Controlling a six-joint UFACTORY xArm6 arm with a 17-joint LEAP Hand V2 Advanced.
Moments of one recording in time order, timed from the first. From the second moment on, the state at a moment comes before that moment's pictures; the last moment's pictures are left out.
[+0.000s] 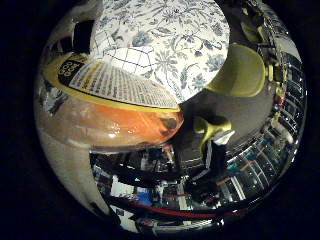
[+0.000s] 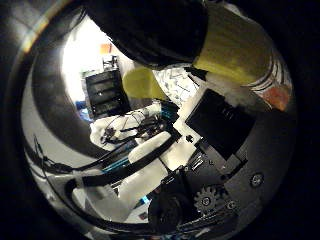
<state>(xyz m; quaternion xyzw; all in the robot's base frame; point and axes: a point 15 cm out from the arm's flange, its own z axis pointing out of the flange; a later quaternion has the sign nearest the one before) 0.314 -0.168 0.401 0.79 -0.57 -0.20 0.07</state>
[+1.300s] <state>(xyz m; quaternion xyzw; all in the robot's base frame) 0.301 -0.049 0.352 0.81 -0.54 -0.01 0.24</state>
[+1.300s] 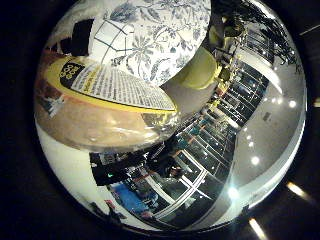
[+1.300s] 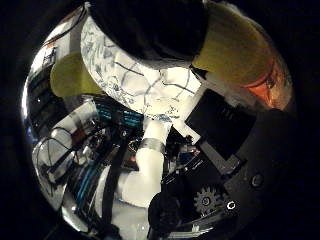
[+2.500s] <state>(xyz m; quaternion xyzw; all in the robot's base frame) 0.370 0.210 0.348 0.73 -0.47 -0.28 -0.40</state>
